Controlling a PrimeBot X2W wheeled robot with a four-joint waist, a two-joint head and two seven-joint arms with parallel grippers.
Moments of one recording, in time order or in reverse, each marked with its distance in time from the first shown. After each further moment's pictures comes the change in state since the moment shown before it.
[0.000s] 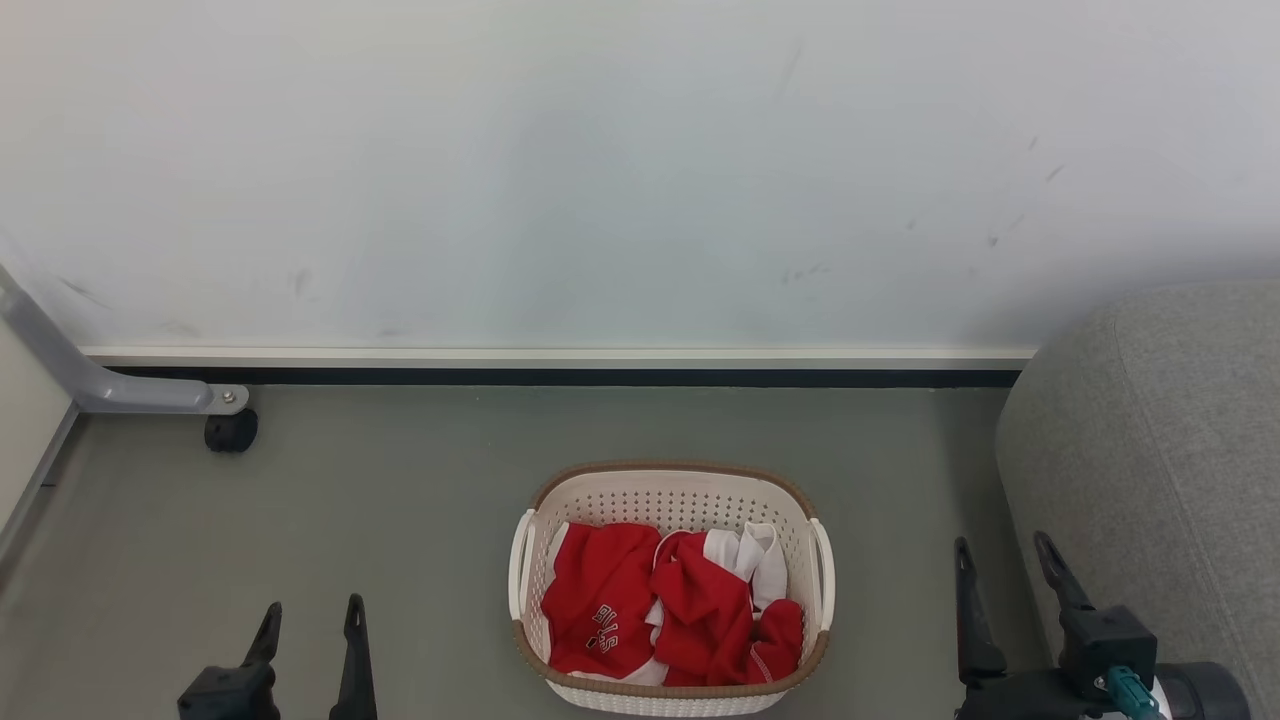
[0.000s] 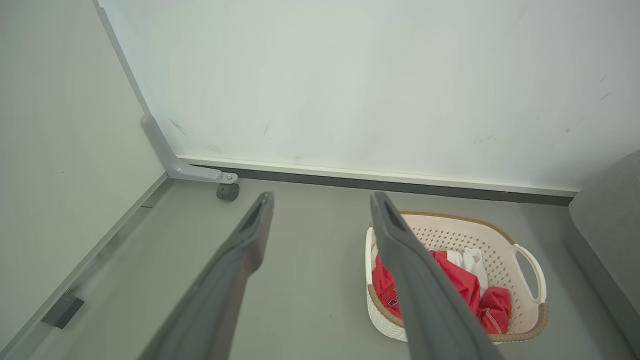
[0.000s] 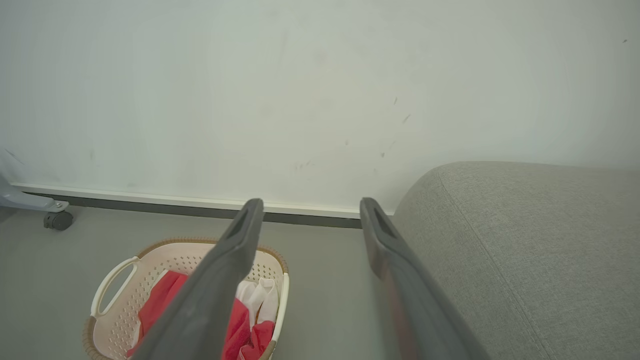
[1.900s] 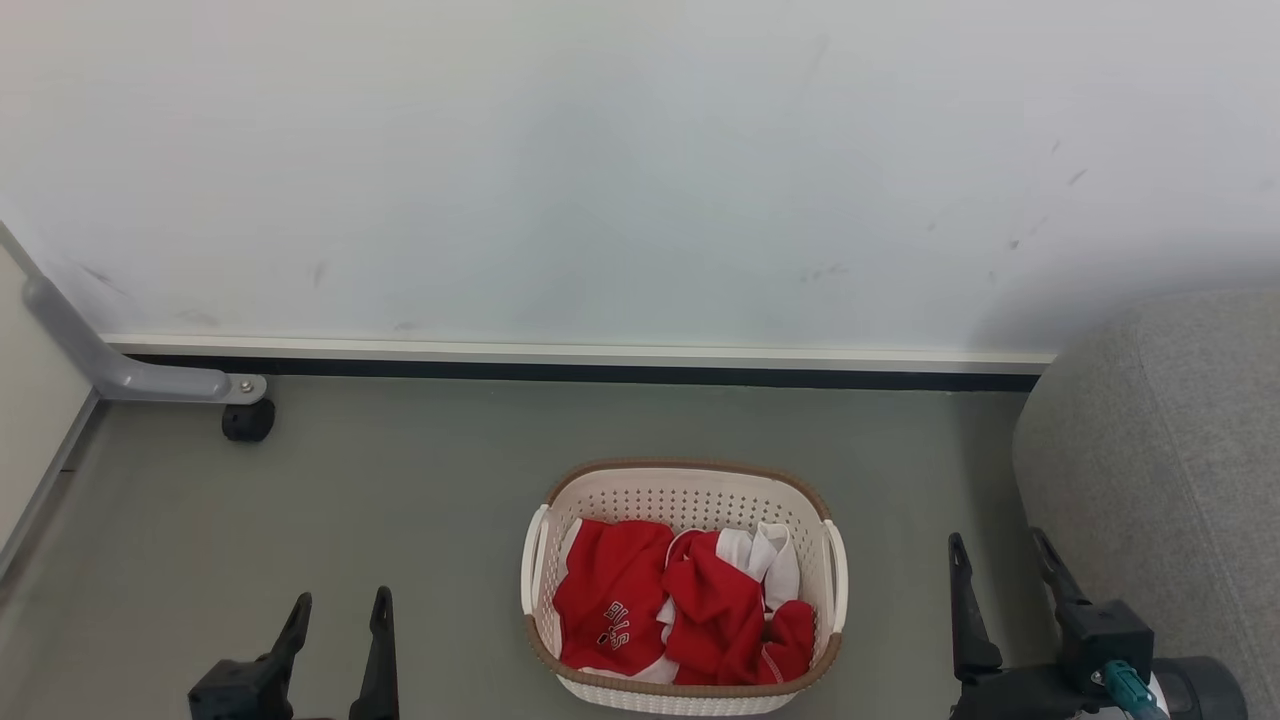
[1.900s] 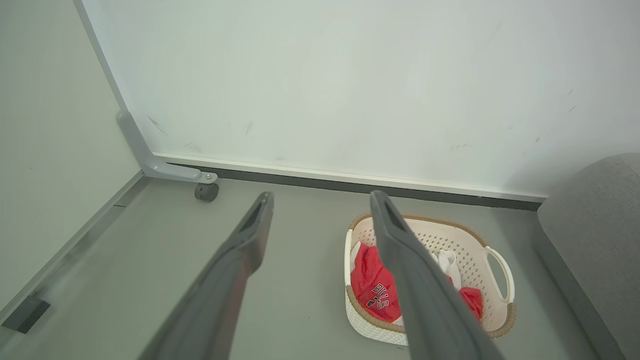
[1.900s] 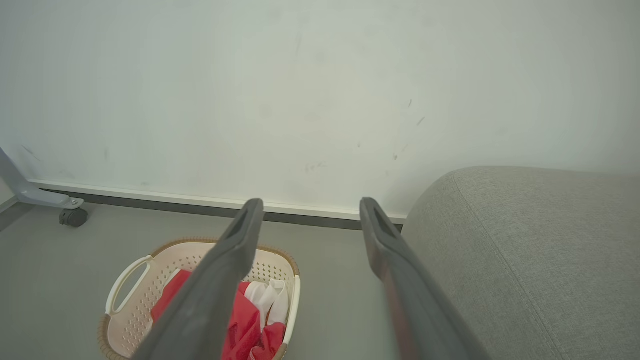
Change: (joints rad) left arm 0.002 -0.004 -0.022 -0.033 -0.044 -0.045 0.010; right arm 0.002 0.000 0.009 -0.029 0.002 0.000 0.031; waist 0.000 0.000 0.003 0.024
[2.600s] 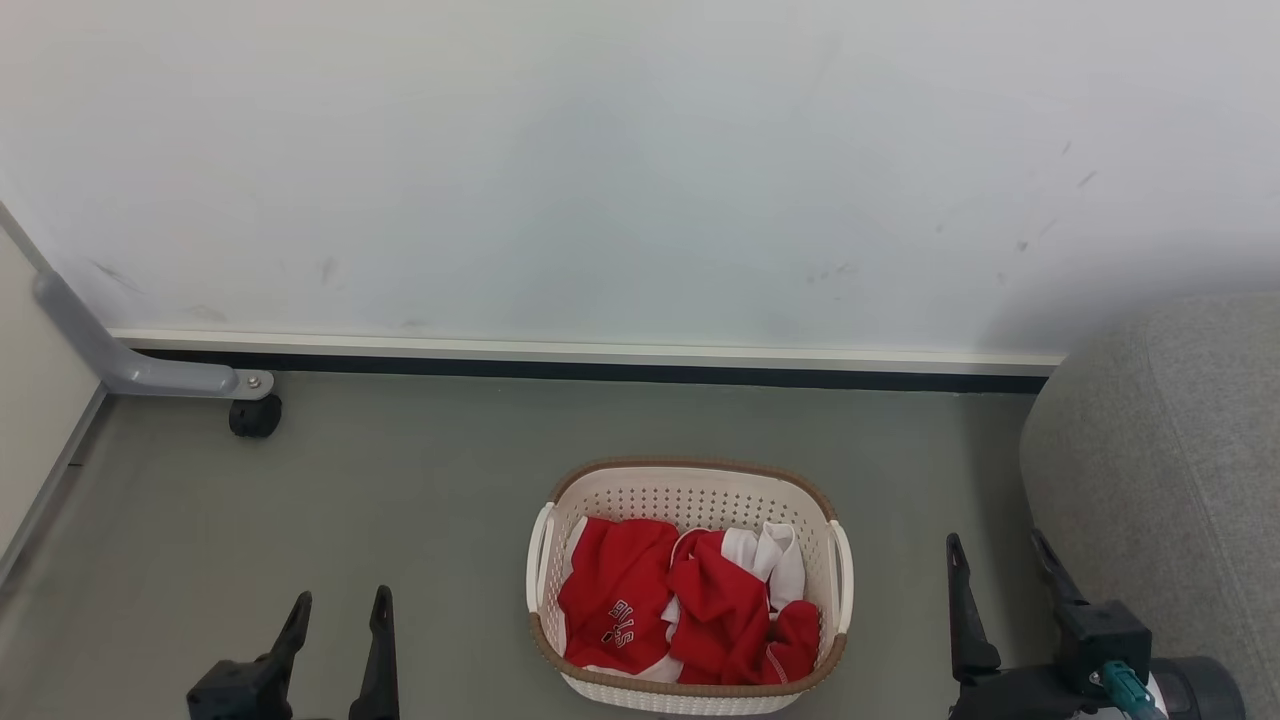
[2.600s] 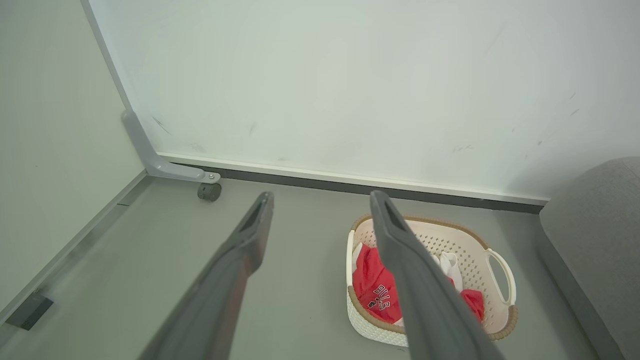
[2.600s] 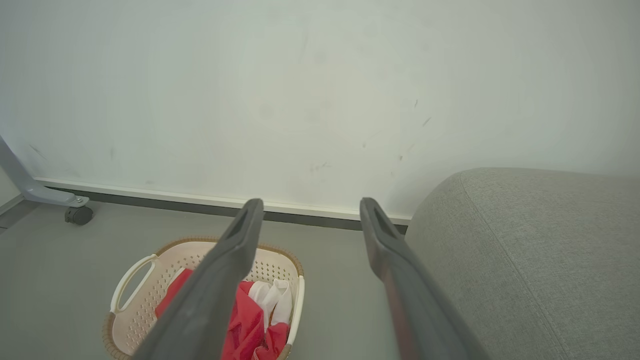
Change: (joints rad) left arm 0.002 0.000 0.000 -0.007 -0.002 0.000 0.000; right arm 0.001 0.000 0.003 -0.002 0.000 0.000 0.001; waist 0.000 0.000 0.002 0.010
